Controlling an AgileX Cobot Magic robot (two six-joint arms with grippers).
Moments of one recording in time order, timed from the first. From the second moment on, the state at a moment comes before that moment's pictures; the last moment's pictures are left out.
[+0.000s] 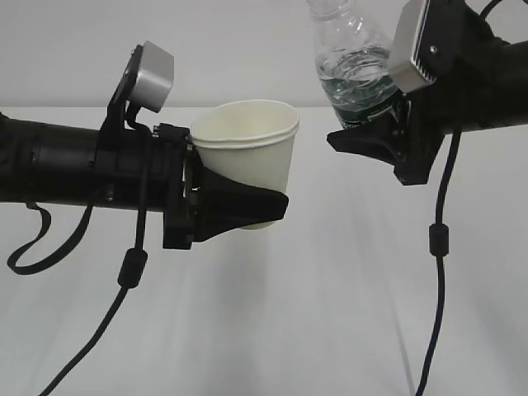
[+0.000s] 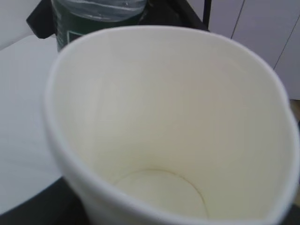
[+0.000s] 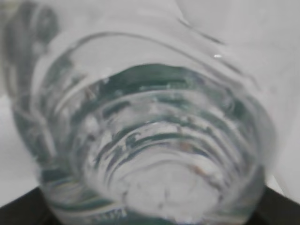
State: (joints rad) left arm -0.43 1.69 -0.86 1.35 -0.98 -0.97; right arm 0.21 1.49 -0.97 -1.77 -0.60 0.90
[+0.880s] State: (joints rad) left arm -0.52 1.71 -0.86 1.33 -0.95 -0.97; right arm 0.21 1.49 -0.98 -1.84 -0.59 0.80
